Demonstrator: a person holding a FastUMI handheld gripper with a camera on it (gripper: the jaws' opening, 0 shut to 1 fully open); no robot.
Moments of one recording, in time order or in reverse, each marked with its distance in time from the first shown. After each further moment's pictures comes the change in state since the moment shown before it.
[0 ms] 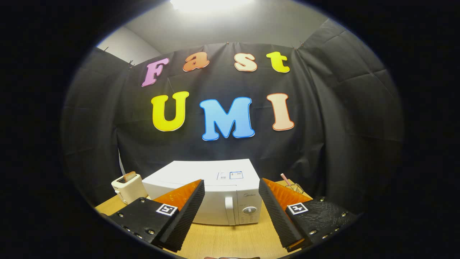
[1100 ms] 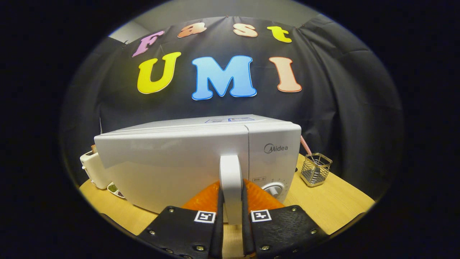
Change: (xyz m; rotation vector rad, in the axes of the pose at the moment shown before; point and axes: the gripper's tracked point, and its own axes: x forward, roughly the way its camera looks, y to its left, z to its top) arm 0.131 0.007 -0.156 -0.037 0.132 -0.061
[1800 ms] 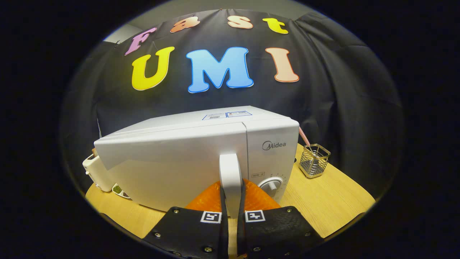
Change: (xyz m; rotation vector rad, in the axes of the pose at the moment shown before) arm -0.011 0.000 -0.001 0.079 0.100 0.002
